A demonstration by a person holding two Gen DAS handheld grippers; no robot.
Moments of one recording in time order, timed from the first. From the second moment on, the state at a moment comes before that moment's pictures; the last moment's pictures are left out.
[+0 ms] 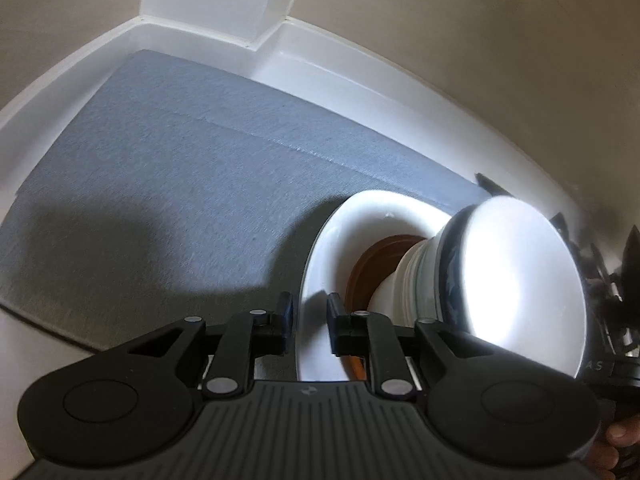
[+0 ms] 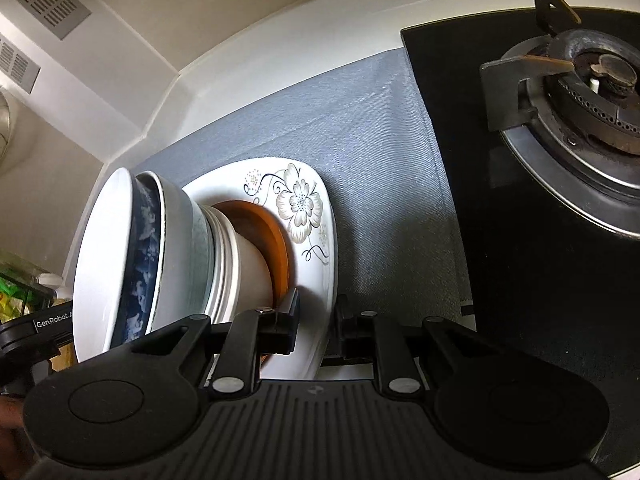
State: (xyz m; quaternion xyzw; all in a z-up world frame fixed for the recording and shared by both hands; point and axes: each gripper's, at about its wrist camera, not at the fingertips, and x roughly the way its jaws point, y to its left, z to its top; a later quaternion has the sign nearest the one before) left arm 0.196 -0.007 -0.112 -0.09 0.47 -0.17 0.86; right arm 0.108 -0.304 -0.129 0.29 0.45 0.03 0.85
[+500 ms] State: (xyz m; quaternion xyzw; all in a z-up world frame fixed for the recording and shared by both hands) left arm 0.112 -0.011 -0.086 -0.06 0.45 -0.08 0.89; right arm 0.093 -0.306 -0.123 0.19 0.43 0.09 0.88
